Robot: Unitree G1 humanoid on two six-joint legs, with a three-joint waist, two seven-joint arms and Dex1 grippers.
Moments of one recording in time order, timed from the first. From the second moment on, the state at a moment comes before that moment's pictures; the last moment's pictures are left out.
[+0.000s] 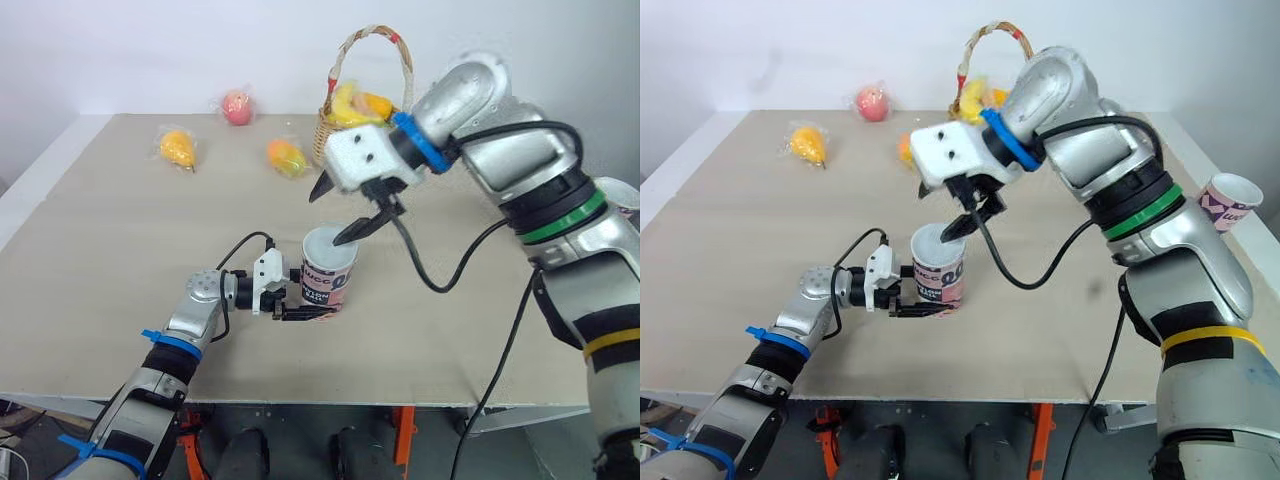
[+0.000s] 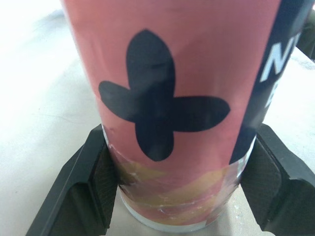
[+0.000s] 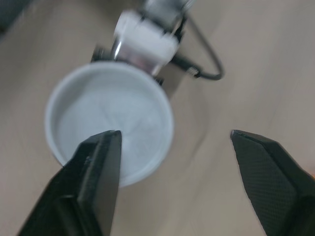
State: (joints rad) left arm -0.60 0.31 -0.21 0.50 -0.24 -0.14 -1.26; right arm -1.42 -0.69 0.56 0.28 0.21 0.30 1.57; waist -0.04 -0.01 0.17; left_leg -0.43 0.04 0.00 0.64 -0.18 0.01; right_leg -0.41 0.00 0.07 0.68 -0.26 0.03
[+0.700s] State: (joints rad) left arm -0.60 0.32 -0.20 0.52 -0.24 -0.15 -1.26; right arm -1.31 -0.63 0.59 0.17 0.11 0.32 1.57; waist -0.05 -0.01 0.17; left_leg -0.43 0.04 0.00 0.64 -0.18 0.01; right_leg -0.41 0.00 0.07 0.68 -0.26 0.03
